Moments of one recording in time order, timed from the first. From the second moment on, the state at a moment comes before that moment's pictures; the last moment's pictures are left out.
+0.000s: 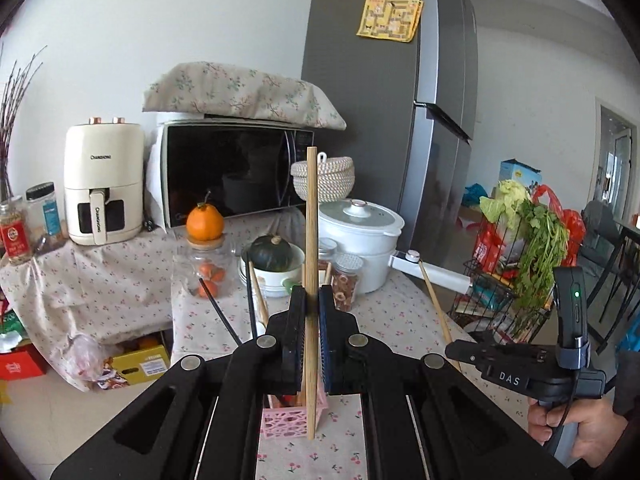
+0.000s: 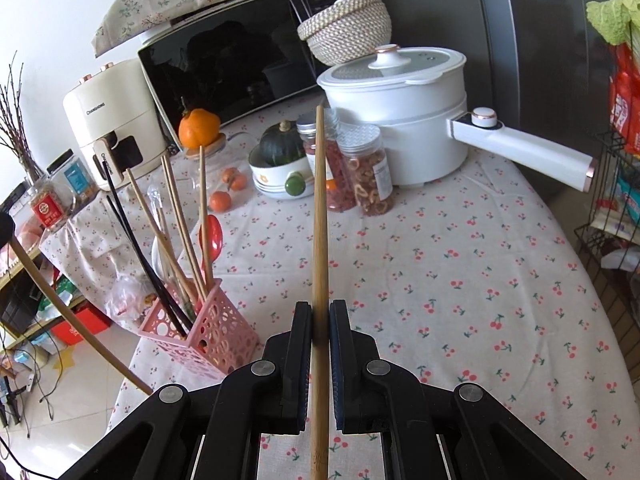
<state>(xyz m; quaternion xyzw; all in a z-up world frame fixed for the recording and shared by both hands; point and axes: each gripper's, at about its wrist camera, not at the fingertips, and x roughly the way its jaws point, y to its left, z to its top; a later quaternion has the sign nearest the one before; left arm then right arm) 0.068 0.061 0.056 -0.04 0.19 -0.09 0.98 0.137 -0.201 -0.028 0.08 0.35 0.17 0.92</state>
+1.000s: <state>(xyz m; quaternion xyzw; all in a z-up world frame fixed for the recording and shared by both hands) 0.128 0.086 -0.014 -0.09 0.30 -0.07 0.95 0.137 -0.165 -0.024 0.11 0.29 0.20 0.93</state>
